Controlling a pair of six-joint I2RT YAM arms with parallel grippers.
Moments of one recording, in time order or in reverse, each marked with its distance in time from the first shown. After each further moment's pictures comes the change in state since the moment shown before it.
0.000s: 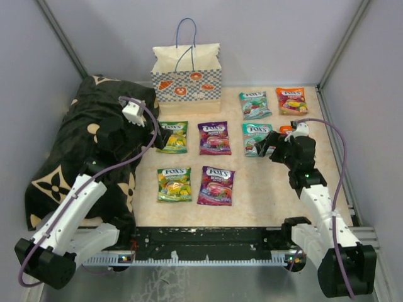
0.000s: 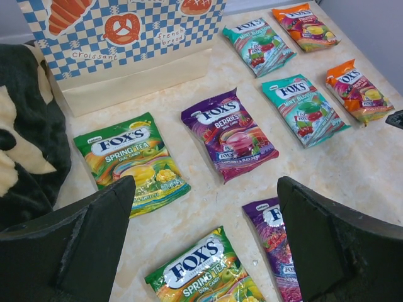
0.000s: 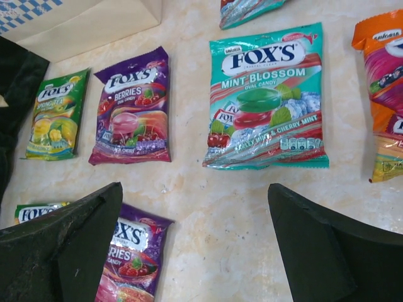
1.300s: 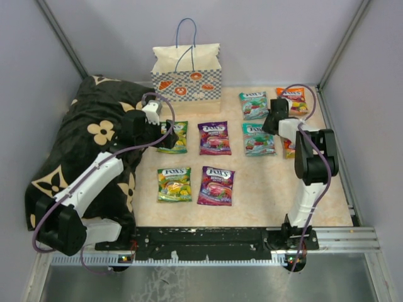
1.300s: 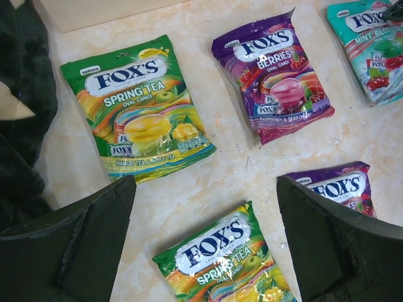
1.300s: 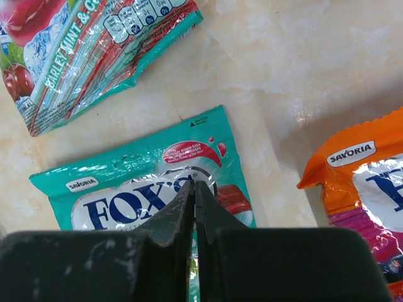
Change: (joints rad) left arm 0.000 0.299 0.033 -0.047 -0.061 -0.001; right arm -0.004 1.067 0.694 -0.057 0.321 0.008
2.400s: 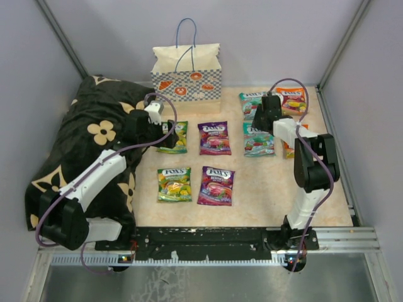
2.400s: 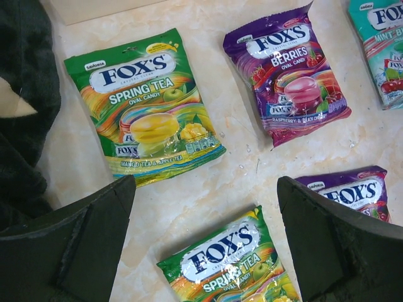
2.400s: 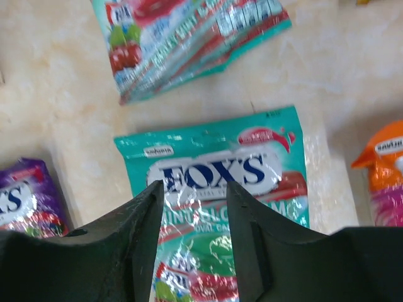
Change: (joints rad) left arm 0.000 0.047 0.000 0.017 -0.023 0.000; right arm 0.093 -0.114 -0.031 -0.034 0.015 -0.040
